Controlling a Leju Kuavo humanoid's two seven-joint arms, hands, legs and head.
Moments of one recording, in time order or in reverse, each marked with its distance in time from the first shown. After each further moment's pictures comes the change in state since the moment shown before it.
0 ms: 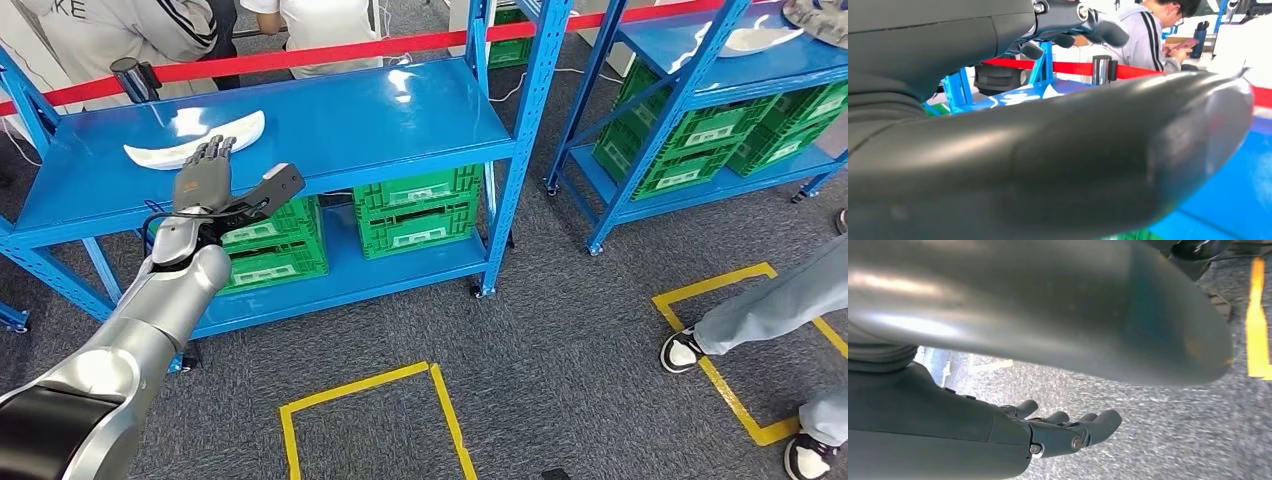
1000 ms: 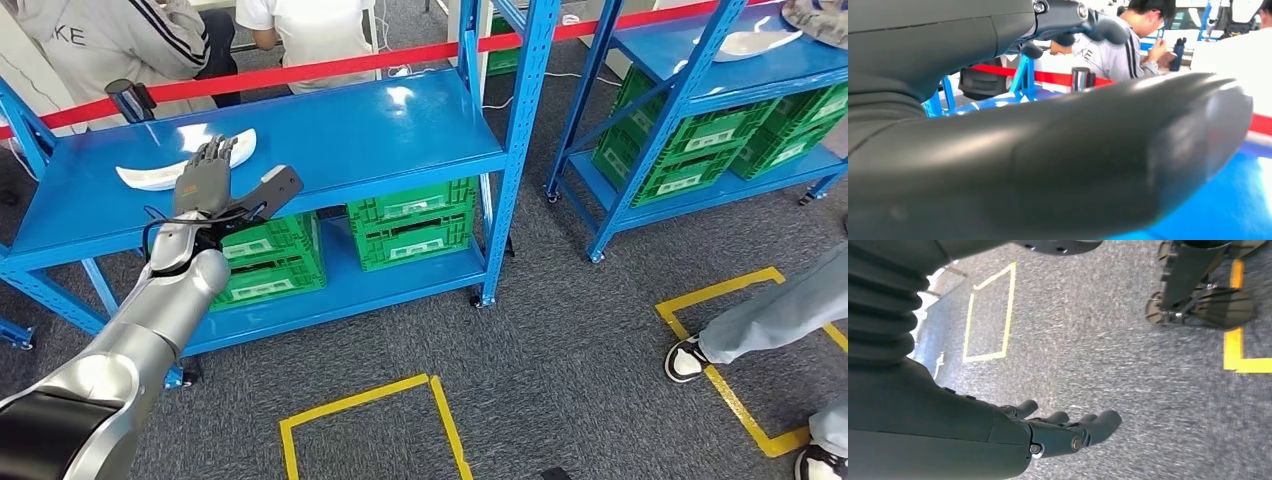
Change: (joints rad) left arm 0.008 0.006 -0.003 0.002 0.049 0.049 -0.058; right arm -0.001 0.000 0.000 -0.001 0.028 0.014 -0.020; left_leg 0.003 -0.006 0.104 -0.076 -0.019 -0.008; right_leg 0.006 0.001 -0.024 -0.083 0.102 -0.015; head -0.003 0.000
